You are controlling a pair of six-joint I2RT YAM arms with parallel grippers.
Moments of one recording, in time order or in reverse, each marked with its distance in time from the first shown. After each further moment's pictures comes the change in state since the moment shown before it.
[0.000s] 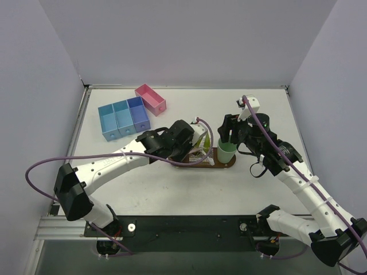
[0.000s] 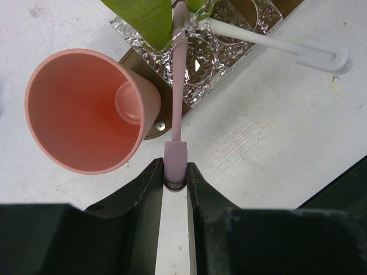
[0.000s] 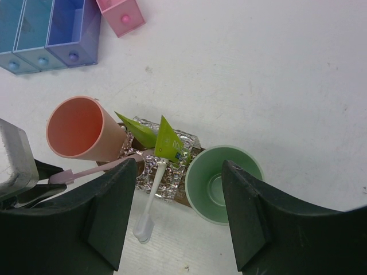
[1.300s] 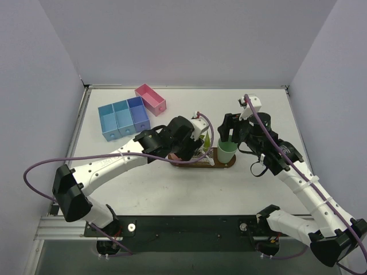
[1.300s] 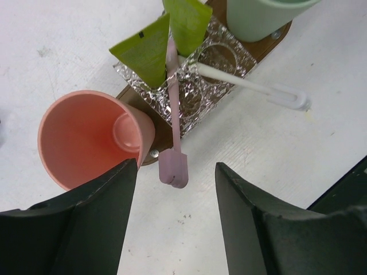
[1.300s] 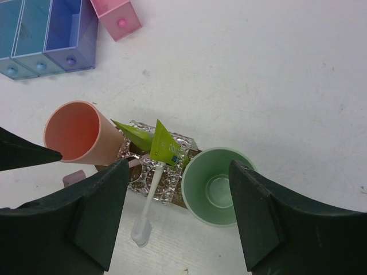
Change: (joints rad) left arm 0.002 0.011 0.019 0.084 0.024 -0.003; right arm -0.014 0.000 0.000 0.006 0.000 0.004
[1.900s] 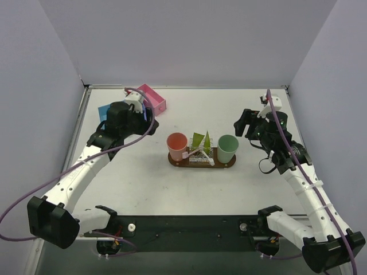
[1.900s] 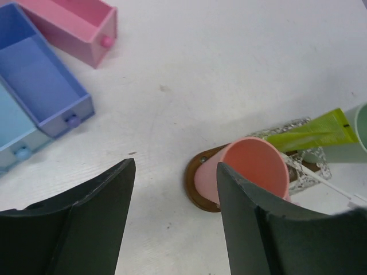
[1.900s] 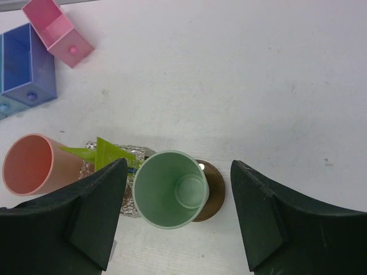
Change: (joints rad) left arm 0.504 -0.273 -0.272 0.356 0.238 -0.176; right arm -0.212 -0.026 -0.039 -0.002 -0.068 0.042
